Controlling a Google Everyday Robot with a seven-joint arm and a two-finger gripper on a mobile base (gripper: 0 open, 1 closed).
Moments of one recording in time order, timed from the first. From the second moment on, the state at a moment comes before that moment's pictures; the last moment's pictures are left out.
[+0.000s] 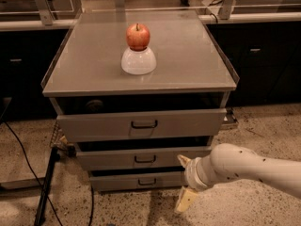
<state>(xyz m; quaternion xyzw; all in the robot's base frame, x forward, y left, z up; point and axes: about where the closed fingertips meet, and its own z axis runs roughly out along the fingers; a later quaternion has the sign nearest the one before) 0.443 -0.118 0.528 -0.62 0.74 0.12 0.23</state>
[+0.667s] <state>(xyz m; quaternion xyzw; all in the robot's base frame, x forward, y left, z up) 0.467 -0.109 0.494 -0.62 0.73 0.12 0.27</state>
